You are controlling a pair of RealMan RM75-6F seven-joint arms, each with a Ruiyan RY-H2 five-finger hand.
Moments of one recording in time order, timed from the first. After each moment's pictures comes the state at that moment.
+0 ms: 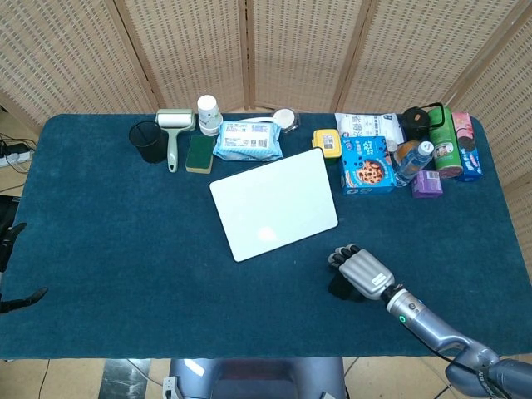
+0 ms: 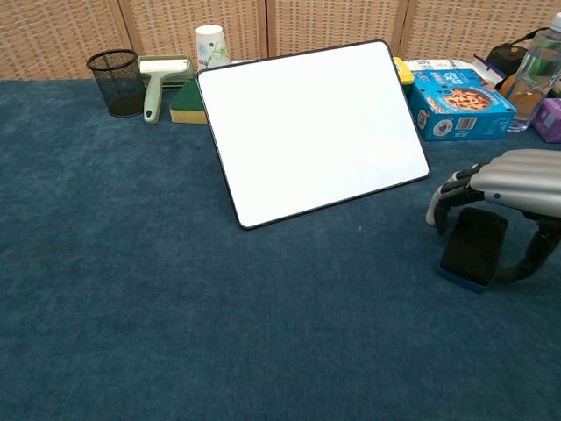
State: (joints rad) left arm -0.07 -0.88 -0.05 -1.91 1.44 1.47 0.02; right arm 0.59 -1.34 -0.02 -1.40 -1.71 0.94 -0.04
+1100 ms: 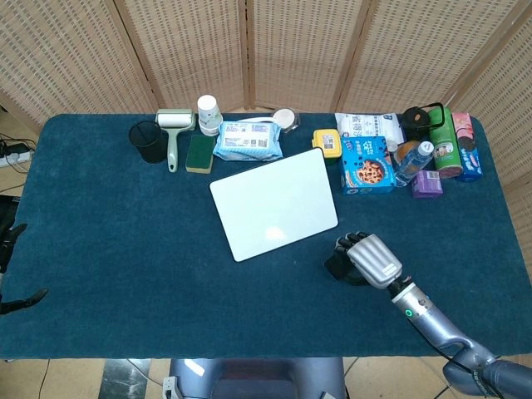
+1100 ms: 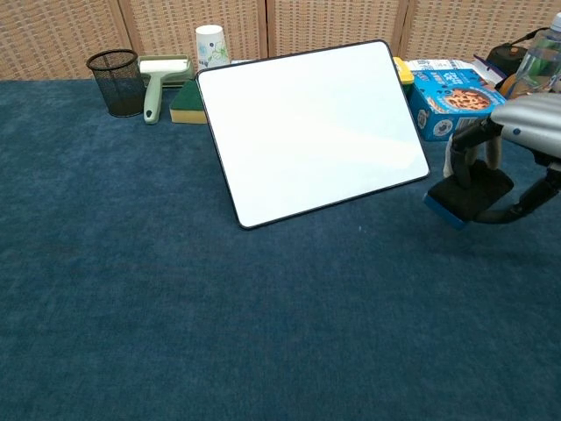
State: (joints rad) left arm -0.07 -0.88 -0.04 -1.91 1.45 1.48 0.03; right arm 0.56 -1.41 0.01 -1.29 -1.70 1.20 0.10
